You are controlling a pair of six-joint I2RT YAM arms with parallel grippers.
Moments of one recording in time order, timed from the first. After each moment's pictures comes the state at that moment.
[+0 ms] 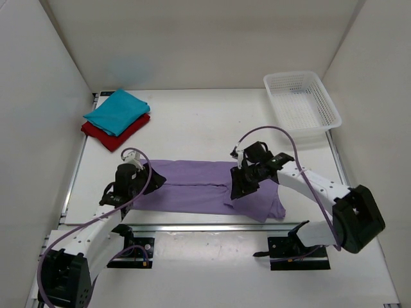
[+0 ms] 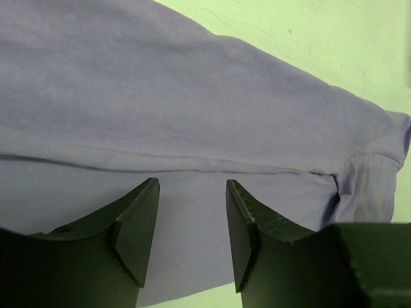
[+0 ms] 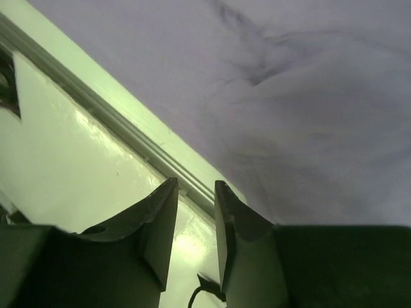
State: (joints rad) left arm -0.22 0.83 0.28 -0.06 0.17 -0.65; right arm 0.61 1.34 0.83 -0.63 -0.47 0.29
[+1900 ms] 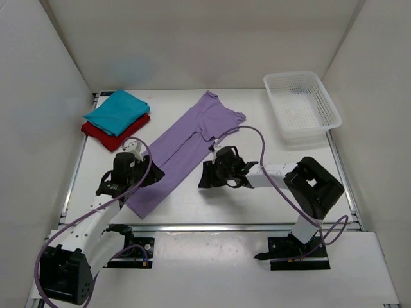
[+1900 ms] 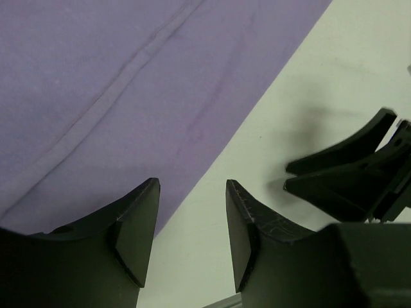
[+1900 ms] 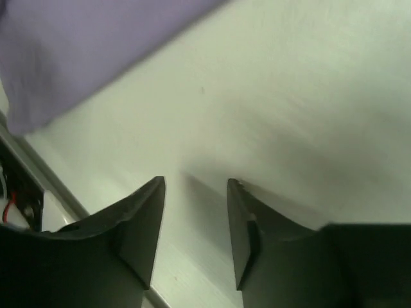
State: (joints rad) left arm -0.20 0.89 0.46 -0.25 0.20 -0.54; right arm 0.77 1.70 0.82 0.09 -0.29 0.57
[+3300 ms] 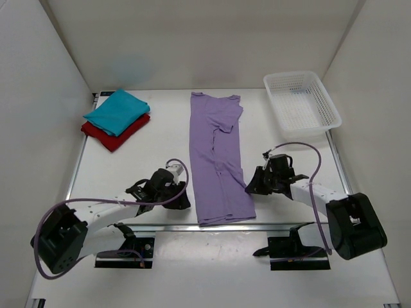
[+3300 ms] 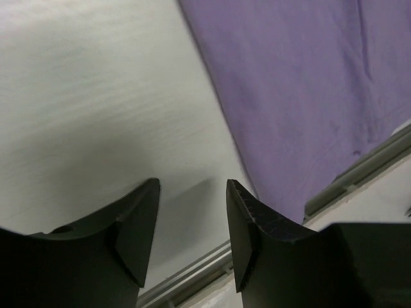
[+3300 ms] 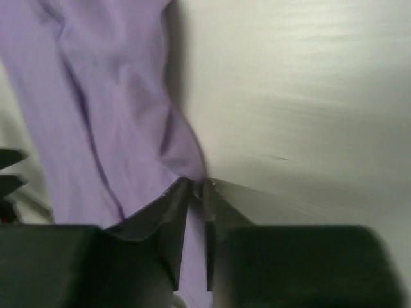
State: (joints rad) left arm -0.70 1.10 0.38 -0.14 0.14 -0.58; right arm 0.31 1.26 0.43 -0.09 -0.36 0.53
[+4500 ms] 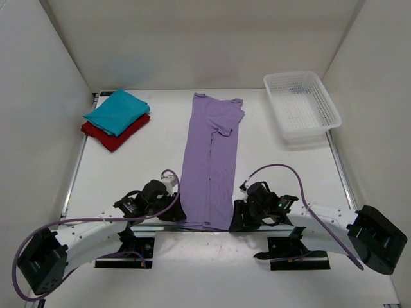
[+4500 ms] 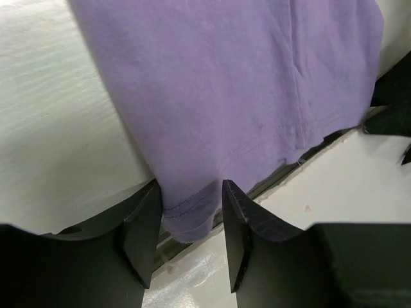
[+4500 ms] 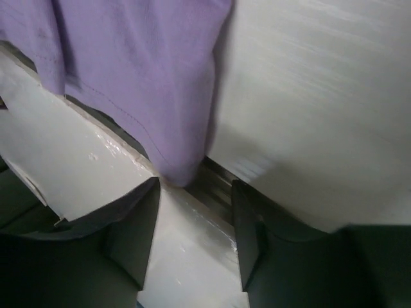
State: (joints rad) left arm -0.77 0.86 0.26 -0.25 0.20 -0.63; right arm 0.86 1.05 0.27 -0.21 -0.40 0.84
